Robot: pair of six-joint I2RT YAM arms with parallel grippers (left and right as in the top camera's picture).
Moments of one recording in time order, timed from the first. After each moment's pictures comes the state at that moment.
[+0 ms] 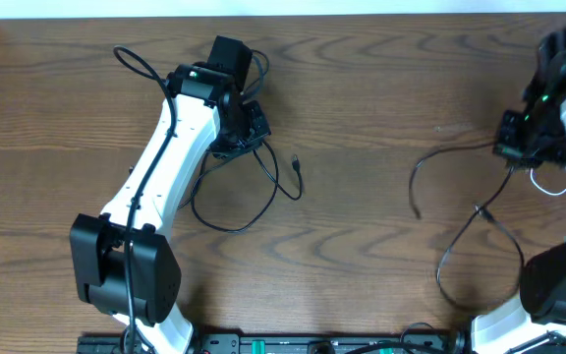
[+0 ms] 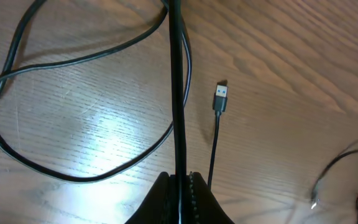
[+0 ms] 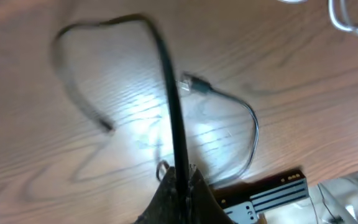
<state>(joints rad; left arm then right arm) -0.28 1.82 1.60 -1.16 0.18 -0.66 -0.17 1.77 1.70 -1.55 0.08 0.24</state>
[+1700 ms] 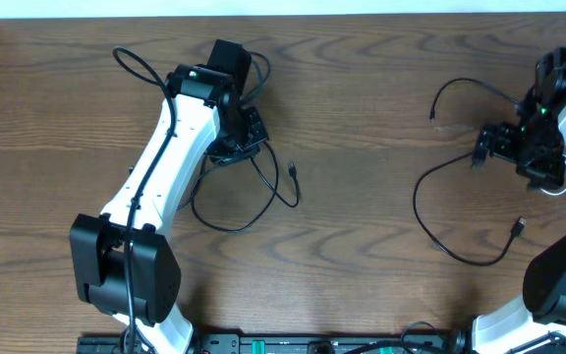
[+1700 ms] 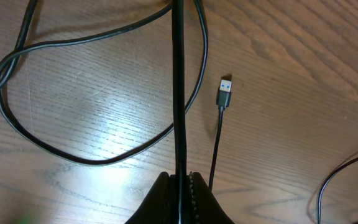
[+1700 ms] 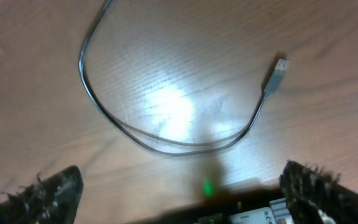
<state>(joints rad) -0.28 1.82 1.60 -1.22 0.18 -0.66 -0.21 1.77 1.61 -1.48 -0.02 0.23</state>
